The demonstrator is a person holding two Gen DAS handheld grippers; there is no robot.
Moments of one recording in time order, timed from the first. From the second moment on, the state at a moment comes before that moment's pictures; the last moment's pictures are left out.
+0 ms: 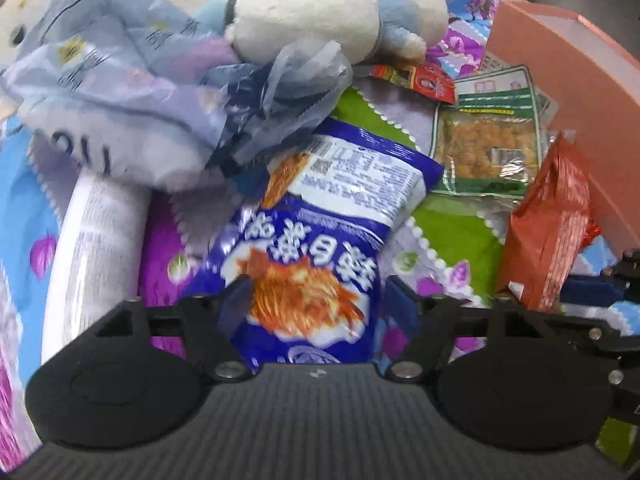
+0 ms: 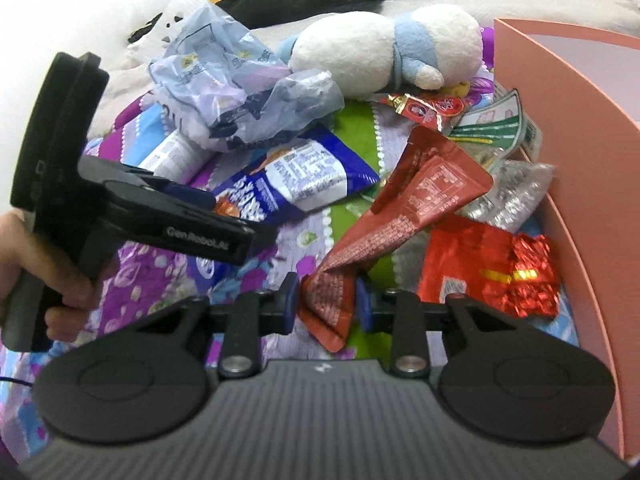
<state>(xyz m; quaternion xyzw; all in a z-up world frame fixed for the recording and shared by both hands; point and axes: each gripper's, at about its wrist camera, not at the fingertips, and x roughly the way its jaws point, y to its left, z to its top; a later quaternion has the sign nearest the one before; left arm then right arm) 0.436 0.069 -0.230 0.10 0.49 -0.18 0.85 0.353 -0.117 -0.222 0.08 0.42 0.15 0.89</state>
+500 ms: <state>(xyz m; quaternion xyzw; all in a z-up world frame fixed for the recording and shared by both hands) 0.418 0.044 -0.217 0.17 0.44 -0.15 0.87 0.305 -0.134 -0.220 0.06 0.44 0.18 0.88</state>
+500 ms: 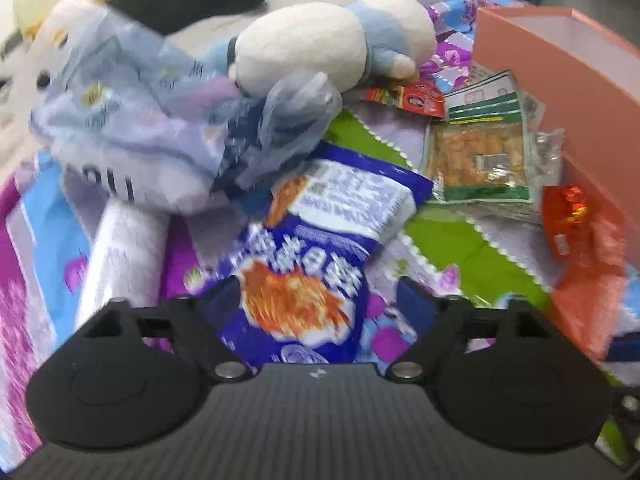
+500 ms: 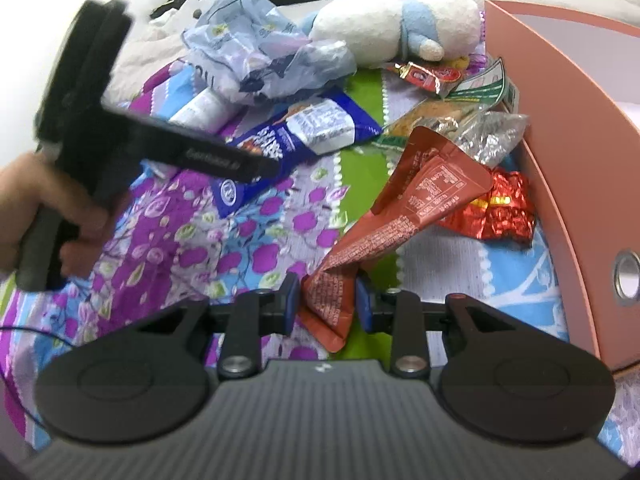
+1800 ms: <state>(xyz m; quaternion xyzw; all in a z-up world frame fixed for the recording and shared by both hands) 0.397 0.044 -0.221 0.08 0.48 -0.10 0.87 0.284 -0.151 -0.213 0.06 0.45 0.21 0.86</state>
